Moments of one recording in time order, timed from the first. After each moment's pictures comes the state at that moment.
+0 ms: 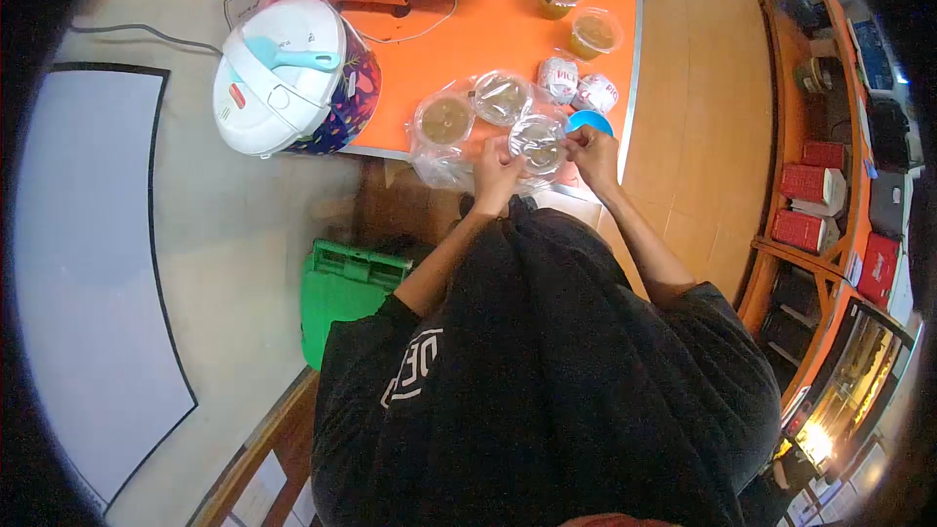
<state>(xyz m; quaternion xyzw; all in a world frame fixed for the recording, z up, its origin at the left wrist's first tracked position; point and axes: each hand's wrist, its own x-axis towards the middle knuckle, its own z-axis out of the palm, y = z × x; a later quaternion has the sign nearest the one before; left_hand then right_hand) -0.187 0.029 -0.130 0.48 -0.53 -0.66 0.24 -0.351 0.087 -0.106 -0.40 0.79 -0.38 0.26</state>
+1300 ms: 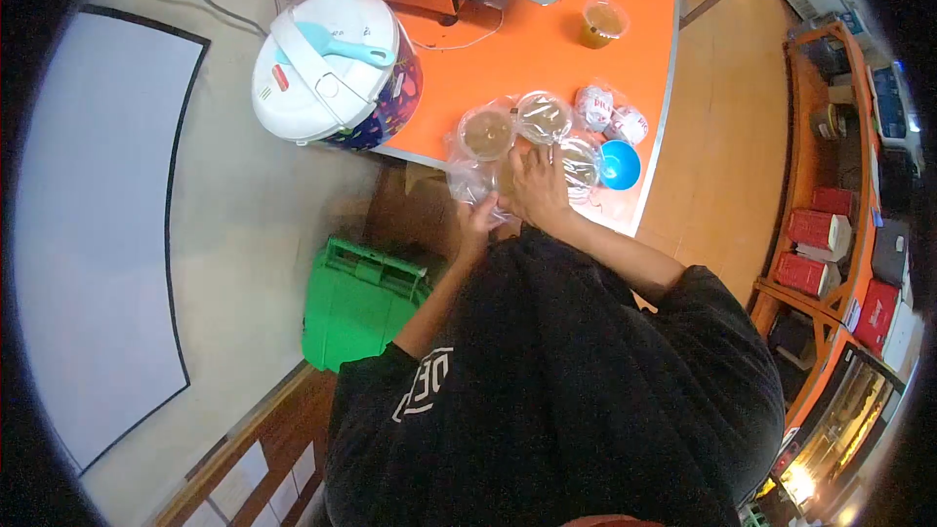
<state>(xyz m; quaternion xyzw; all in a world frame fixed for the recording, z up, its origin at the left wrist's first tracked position) -0.100 0.041 -0.145 0.48 -0.29 -0.72 0.41 -0.232 0.039 -0.066 -0.72 0.70 0.03 0.02</state>
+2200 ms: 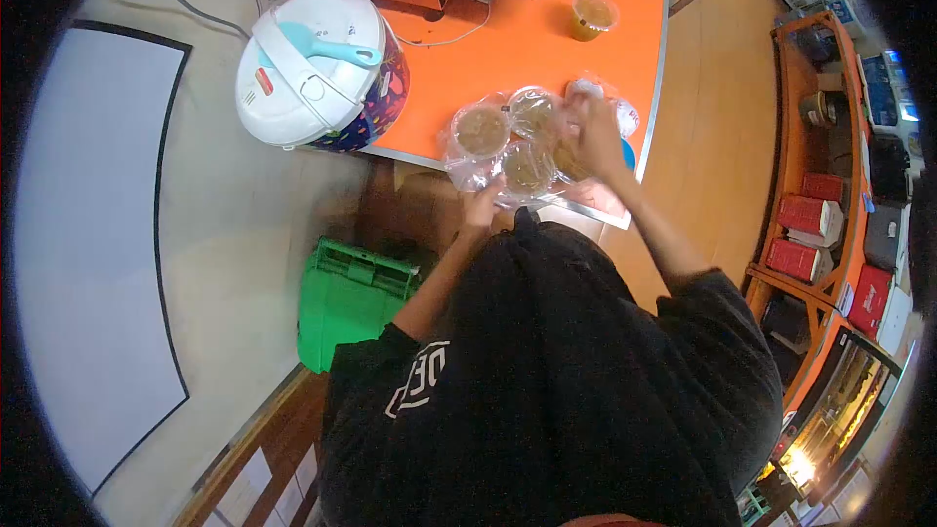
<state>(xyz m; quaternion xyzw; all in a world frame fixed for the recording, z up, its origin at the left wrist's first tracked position) -0.124 0.025 -0.151 0.49 -0.29 -0.76 0.32 -0.338 0.018 -0.064 -0.68 0.69 -0.25 0.03</state>
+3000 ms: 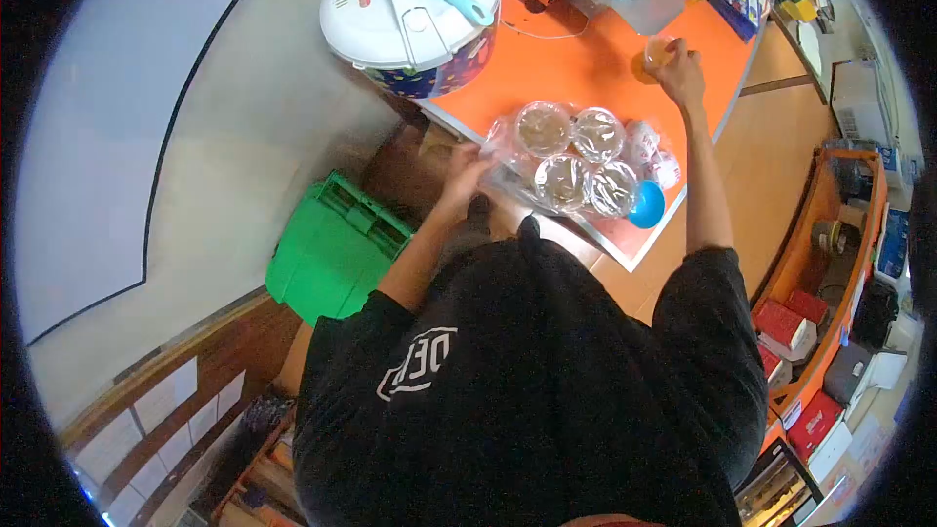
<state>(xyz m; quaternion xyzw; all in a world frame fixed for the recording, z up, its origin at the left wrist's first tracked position) -0.057 -0.012 -0.180 0.60 -0.39 -0.58 0.39 -0.416 -0.140 -0.052 -0.61 0.78 -0.14 0.02</state>
